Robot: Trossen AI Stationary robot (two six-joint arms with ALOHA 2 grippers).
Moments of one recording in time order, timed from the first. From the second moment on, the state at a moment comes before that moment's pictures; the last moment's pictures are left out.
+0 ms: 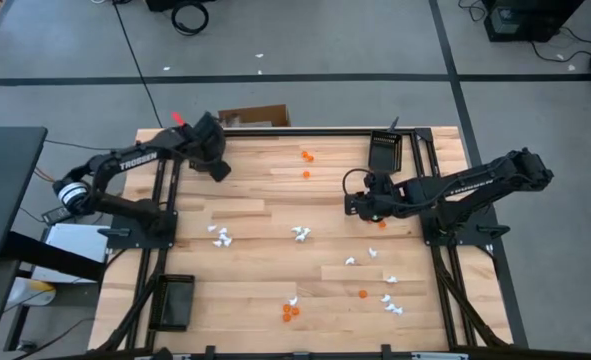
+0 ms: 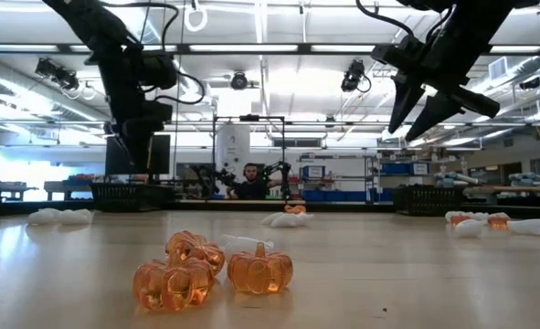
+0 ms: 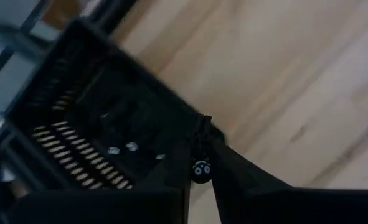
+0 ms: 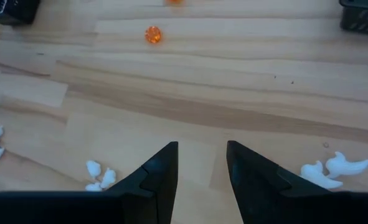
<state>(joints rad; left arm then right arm) 0.79 1.28 0.83 -0.70 -0.15 0.08 0.13 1.22 0.82 -0.71 0.53 1.45</state>
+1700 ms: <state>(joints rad) 0.40 1.23 0.83 -0.26 0.31 -0.53 -0.08 1.22 0.76 -0.45 0.14 1.14</state>
